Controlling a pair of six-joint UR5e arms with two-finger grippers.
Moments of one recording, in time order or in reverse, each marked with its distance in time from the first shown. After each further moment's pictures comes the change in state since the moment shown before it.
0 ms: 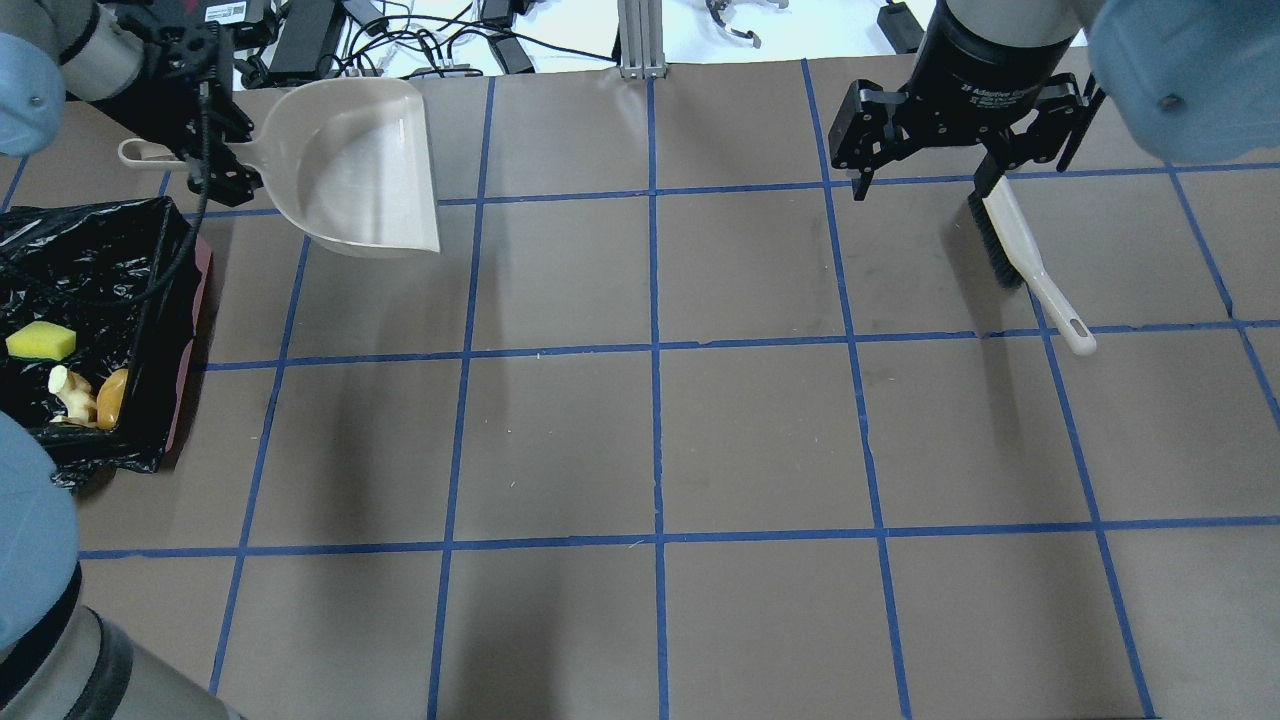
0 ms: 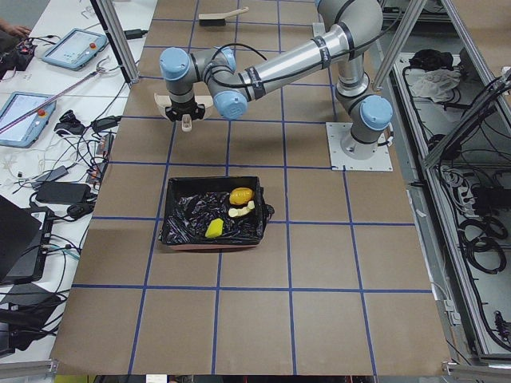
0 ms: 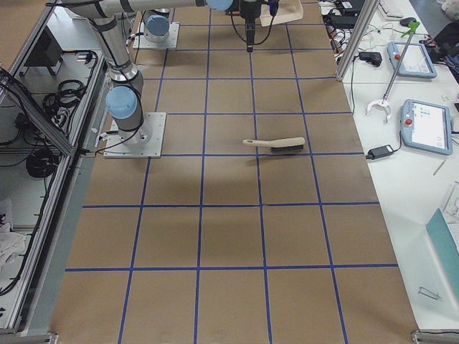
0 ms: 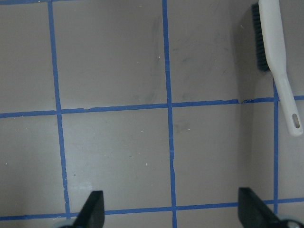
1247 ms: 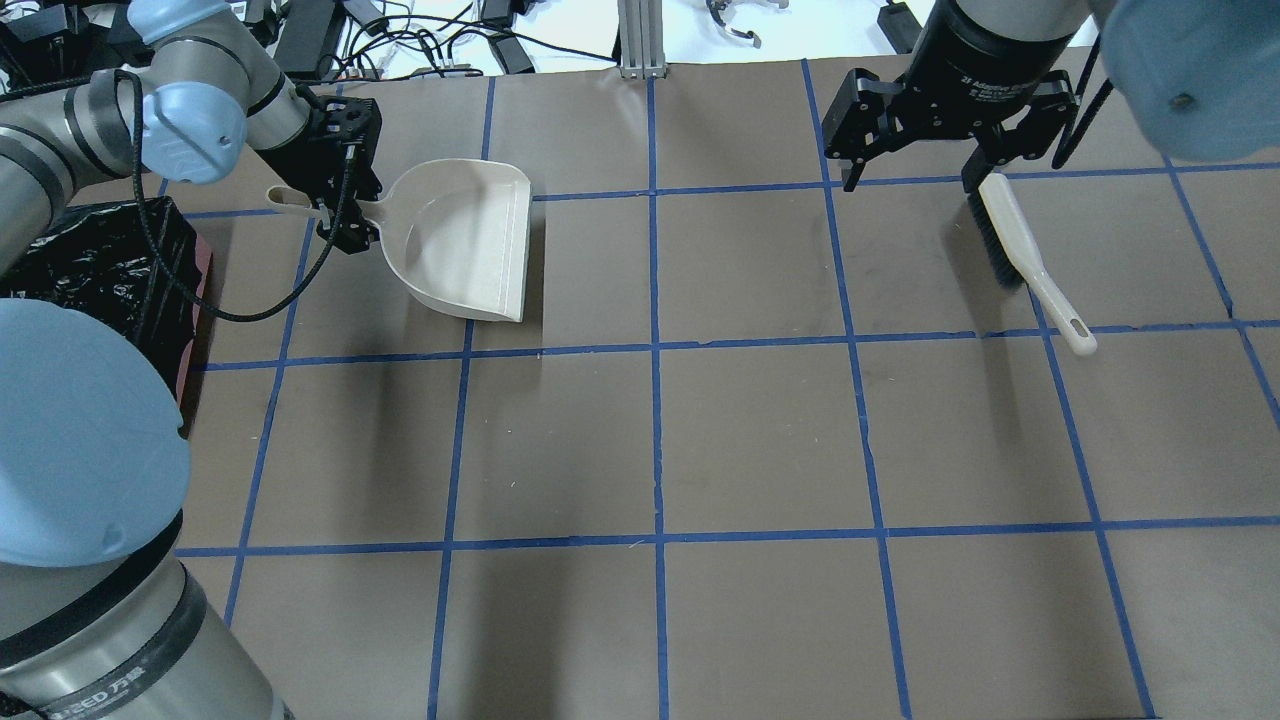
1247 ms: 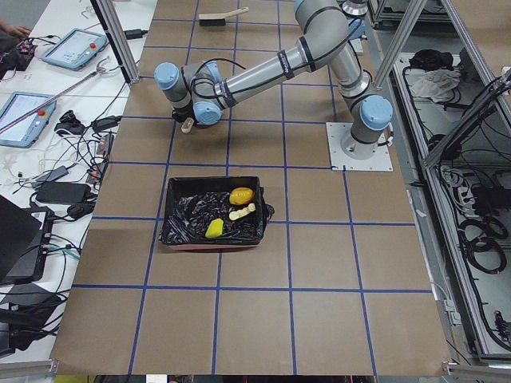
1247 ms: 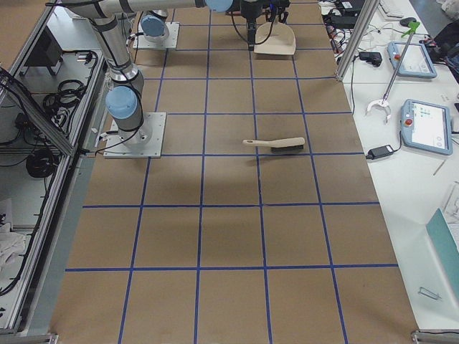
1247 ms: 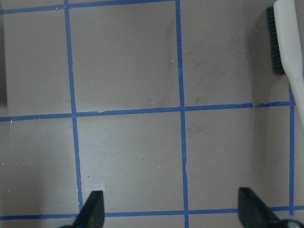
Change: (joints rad) left arm -0.122 -0.183 0.020 0.051 0.045 0.111; right arm -0.009 -0.002 0.003 -0.013 0.052 -0.007
